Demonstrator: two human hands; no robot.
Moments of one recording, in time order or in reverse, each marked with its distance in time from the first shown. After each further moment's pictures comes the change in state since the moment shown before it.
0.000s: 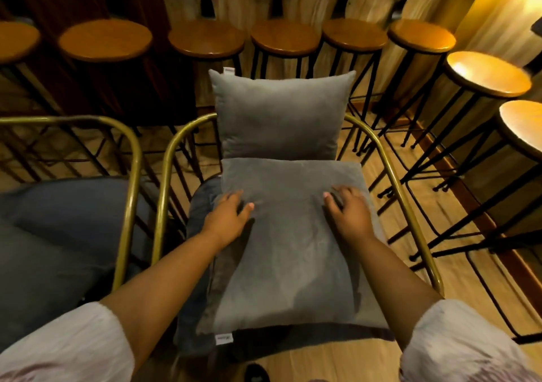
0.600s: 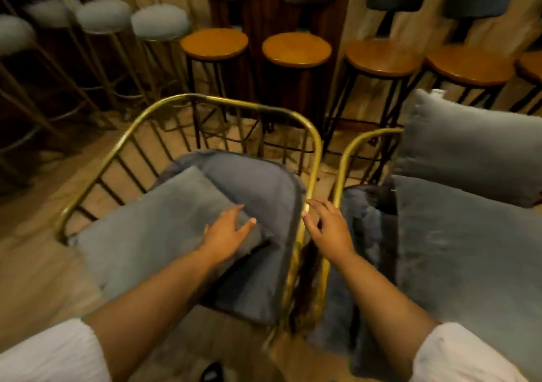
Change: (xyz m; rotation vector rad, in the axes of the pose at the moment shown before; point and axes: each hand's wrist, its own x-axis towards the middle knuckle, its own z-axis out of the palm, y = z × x) left_hand -0.171 -0.268 -0.216 -0.031 0.279 -0.348; right_hand -0.145 -0.310 0.222 0.143 -0.388 -0.535
